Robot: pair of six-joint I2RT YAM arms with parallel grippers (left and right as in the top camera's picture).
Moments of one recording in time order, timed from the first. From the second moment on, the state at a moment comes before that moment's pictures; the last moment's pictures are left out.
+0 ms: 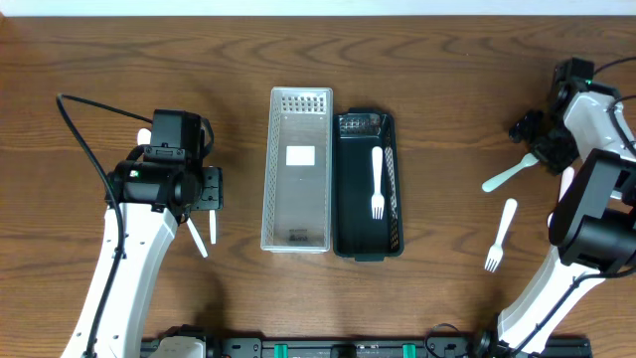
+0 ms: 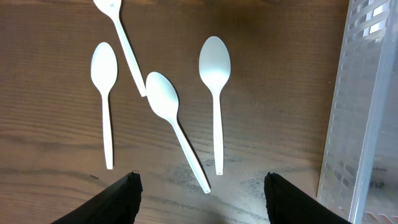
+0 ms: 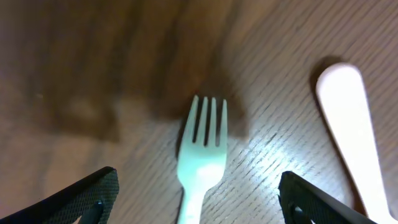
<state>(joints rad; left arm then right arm) -0.10 1.28 1.10 -1.06 -0.17 -0.09 -0.30 2.12 1.55 -0.90 0.14 0.60</state>
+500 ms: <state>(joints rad) -0.10 1.28 1.10 -1.06 -0.17 -0.09 -0.30 2.12 1.48 -0.82 0.12 0.60</state>
